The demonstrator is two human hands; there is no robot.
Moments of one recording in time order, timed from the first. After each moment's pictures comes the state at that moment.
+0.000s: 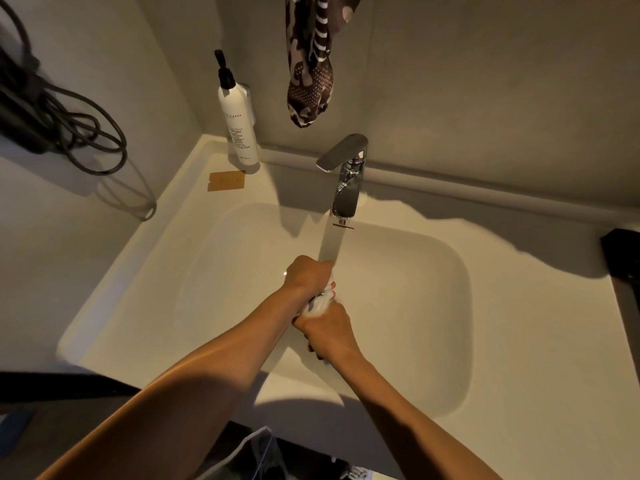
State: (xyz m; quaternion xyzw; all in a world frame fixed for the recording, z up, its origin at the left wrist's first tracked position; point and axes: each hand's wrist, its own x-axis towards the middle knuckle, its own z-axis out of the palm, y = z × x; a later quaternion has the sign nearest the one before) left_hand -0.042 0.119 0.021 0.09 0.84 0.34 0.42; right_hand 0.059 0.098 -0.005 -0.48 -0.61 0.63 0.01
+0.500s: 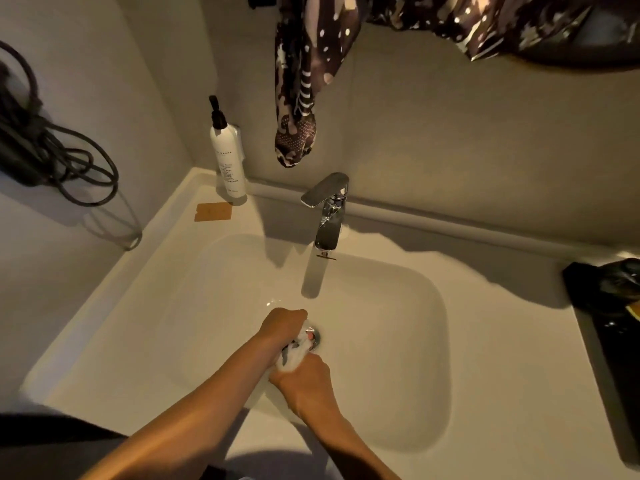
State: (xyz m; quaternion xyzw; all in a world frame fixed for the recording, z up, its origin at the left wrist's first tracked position) left_hand -0.039 0.090 -0.008 0.04 0.81 0.34 0.47; right_hand 0.074 0.071 -0.015 -0.47 -0.68 0.56 -0.02
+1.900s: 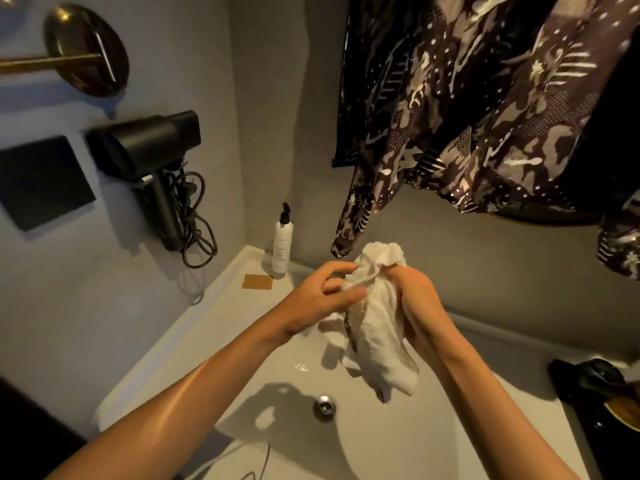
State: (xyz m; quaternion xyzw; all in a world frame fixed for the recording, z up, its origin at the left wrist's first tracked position) left_hand -0.070 0.045 0.225 0.41 0.58 0.57 0.41; right_hand 0.073 0.152 0.264 -0.32 -0.60 0.69 0.26
